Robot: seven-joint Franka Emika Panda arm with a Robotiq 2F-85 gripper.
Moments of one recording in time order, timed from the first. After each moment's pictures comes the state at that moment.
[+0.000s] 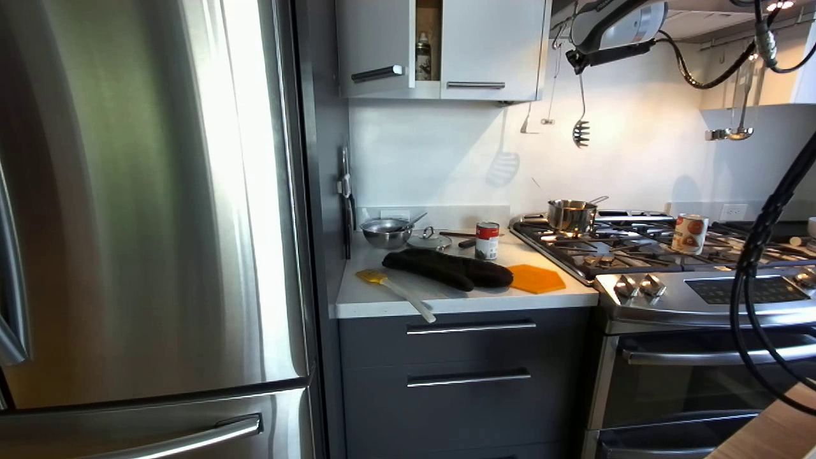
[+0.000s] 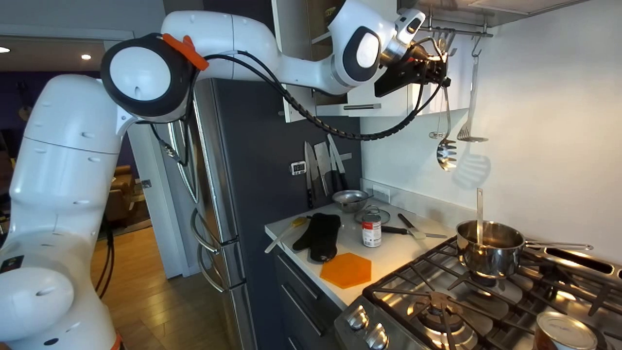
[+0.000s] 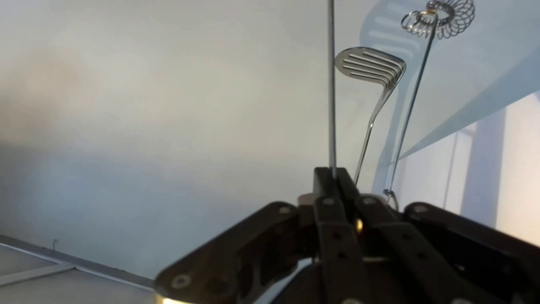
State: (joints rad) arm -0.27 0.40 -0.25 -1.30 -0.07 2.78 -0.09
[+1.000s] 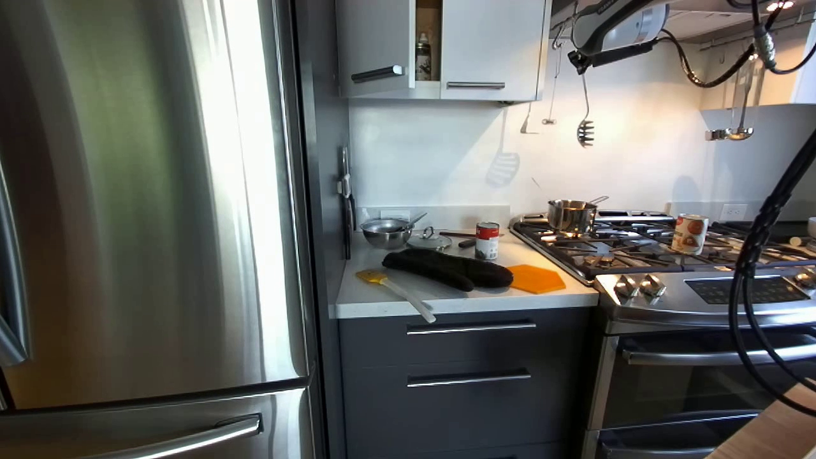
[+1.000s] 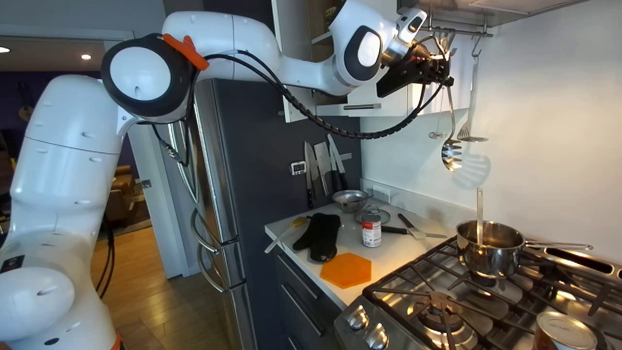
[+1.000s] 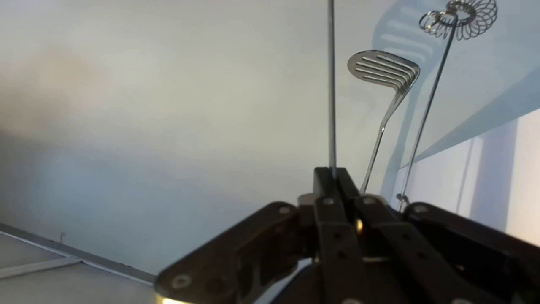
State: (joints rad) arm -0.26 0.40 -0.27 -1.29 -0.10 2.78 -0.09
